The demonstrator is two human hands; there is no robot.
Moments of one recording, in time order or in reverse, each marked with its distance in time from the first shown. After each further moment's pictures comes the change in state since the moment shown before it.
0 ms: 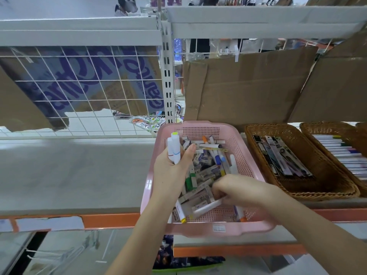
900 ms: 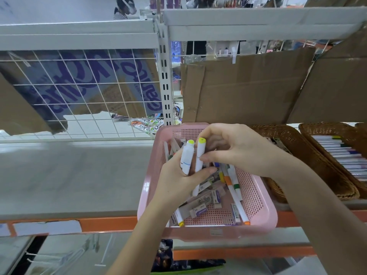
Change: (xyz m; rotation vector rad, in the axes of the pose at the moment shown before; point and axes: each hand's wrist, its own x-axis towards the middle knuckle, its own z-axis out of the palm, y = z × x) left_hand -0.008 0.011 0.005 0.044 -0.284 0.131; right_hand -0.049 -0.040 -0.104 0.739 0.487 -0.184
